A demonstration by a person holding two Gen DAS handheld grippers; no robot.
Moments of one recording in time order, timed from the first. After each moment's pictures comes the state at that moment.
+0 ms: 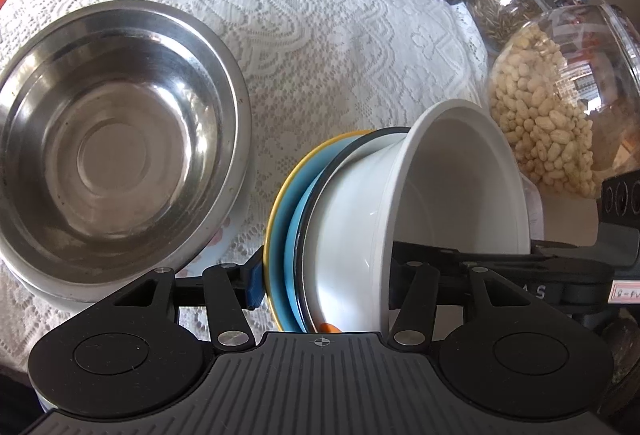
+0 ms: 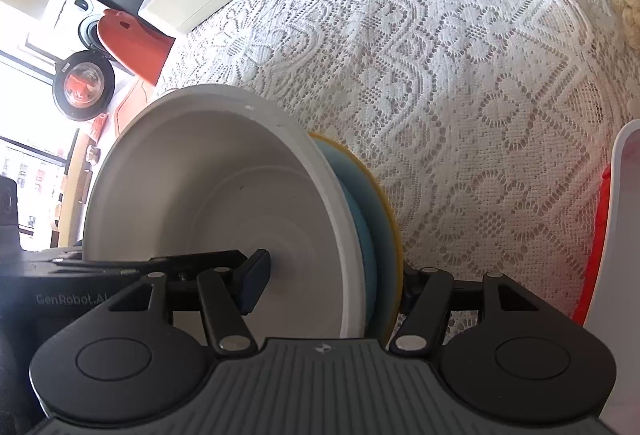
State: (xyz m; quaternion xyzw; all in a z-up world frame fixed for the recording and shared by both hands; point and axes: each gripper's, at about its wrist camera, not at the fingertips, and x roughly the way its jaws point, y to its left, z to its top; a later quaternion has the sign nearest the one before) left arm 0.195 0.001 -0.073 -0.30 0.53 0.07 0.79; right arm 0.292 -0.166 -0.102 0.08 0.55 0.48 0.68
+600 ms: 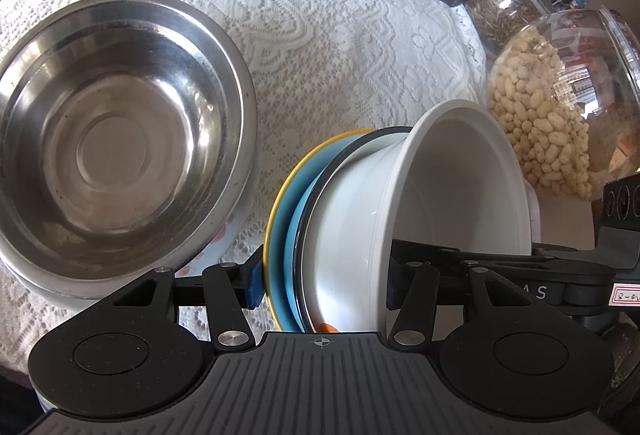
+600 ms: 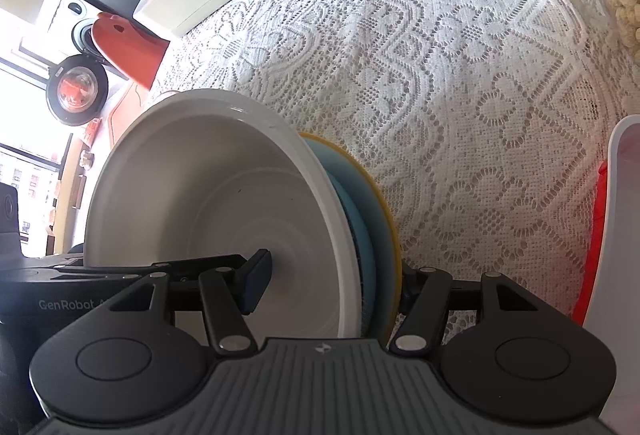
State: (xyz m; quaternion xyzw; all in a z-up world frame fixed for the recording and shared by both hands) left arm 0.189 0.005 -0.075 -0.31 0.53 0.07 0.79; right arm 0.288 -0.164 -0.100 0.08 0.54 0.47 0.69
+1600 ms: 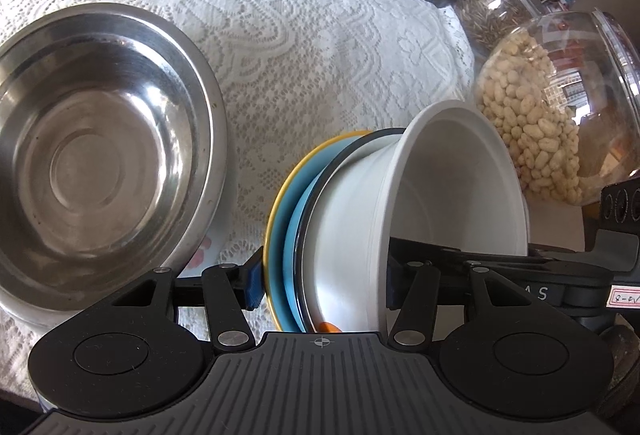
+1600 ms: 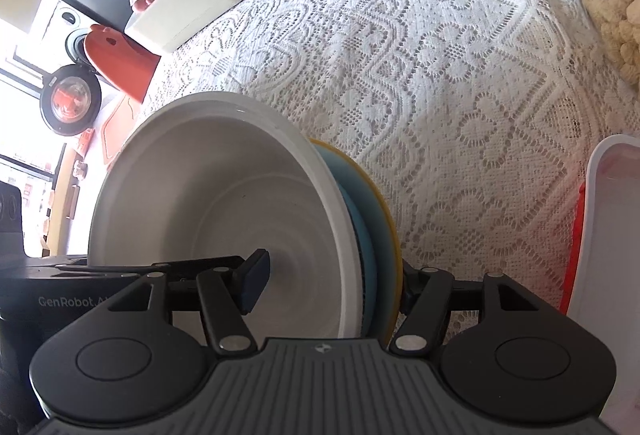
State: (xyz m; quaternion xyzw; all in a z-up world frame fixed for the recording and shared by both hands) left arm 0.205 0.003 -0.077 -0.31 0.52 0.05 0.79; right arm 0.298 -0.172 -0.098 0.08 0.54 0.46 0.70
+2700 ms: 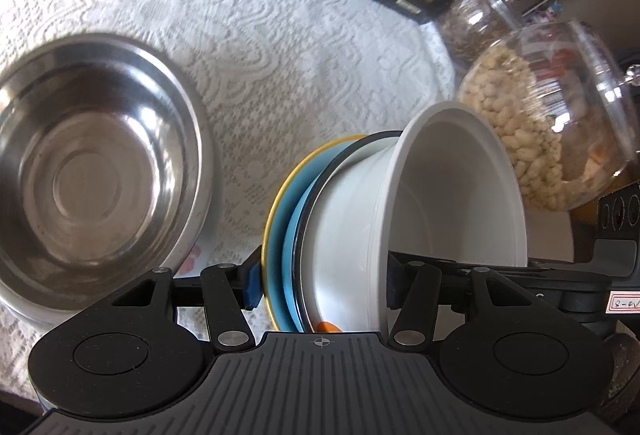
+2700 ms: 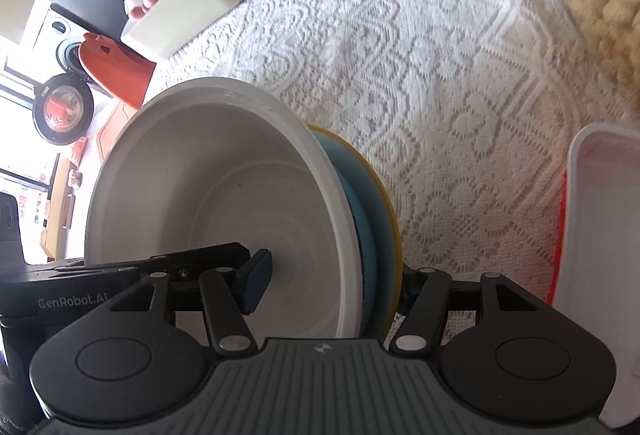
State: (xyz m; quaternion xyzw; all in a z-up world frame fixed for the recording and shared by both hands) left arm 0.199 0.002 -0.054 -0.32 0.50 0.04 0.81; right arm 0.289 -0.182 -0.073 0.09 0.54 0.44 0.71
